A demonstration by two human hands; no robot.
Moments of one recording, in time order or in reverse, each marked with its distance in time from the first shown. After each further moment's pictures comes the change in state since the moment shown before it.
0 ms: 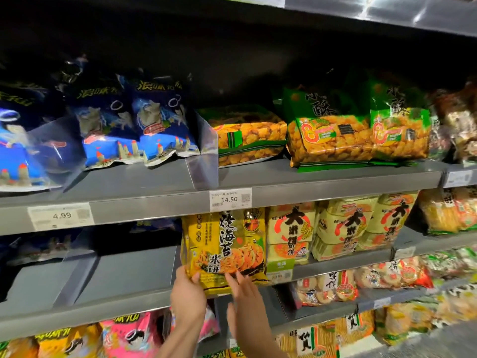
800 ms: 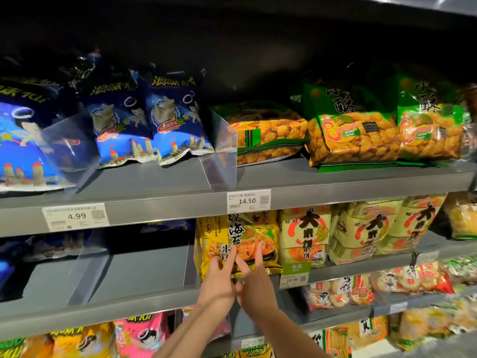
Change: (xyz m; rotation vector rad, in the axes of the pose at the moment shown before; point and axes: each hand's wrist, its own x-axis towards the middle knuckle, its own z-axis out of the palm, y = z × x) left_hand 0.023 0.007 0.016 0.389 -0.443 0.335; right_hand 0.056 0.001 0.007 -0.116 0.104 -0.036
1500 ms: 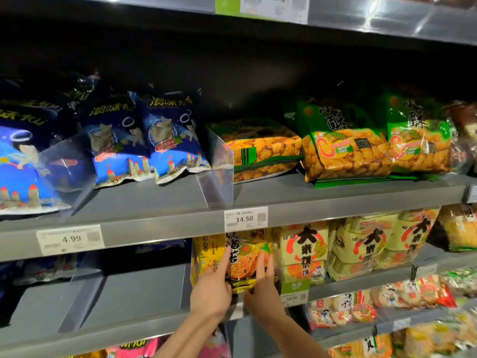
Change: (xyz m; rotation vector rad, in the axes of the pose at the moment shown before) left_hand 0.005 0.019 -0.030 0.161 0.097 0.029; right_hand 0.019 0.015 -0.015 0.235 -0.090 0.256
